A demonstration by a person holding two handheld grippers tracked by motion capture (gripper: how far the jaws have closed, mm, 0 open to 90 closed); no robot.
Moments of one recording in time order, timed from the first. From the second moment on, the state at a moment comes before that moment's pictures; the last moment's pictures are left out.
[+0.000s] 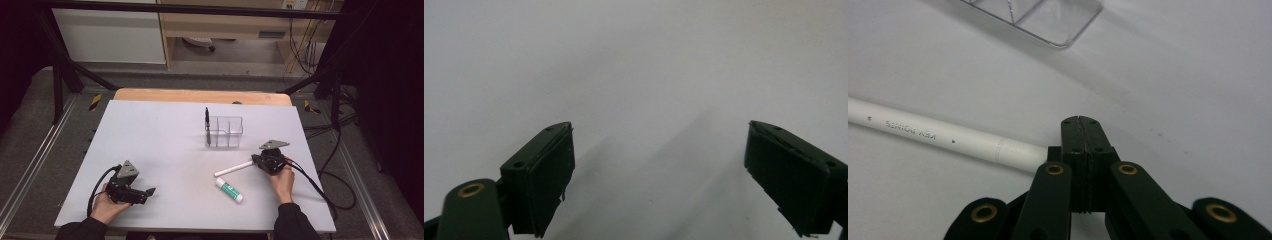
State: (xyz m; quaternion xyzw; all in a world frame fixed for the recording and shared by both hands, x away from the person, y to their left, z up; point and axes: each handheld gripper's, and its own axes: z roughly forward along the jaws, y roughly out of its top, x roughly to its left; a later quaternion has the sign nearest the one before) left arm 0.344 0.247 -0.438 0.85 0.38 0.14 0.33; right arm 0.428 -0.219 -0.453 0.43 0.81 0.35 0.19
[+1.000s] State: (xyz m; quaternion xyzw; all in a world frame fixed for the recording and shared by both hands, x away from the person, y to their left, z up) left arm 0.349 0.201 -0.427 0.87 0.33 0.14 0.33; right arm 0.412 -0.174 -0.453 0.40 0.82 0.37 0.16
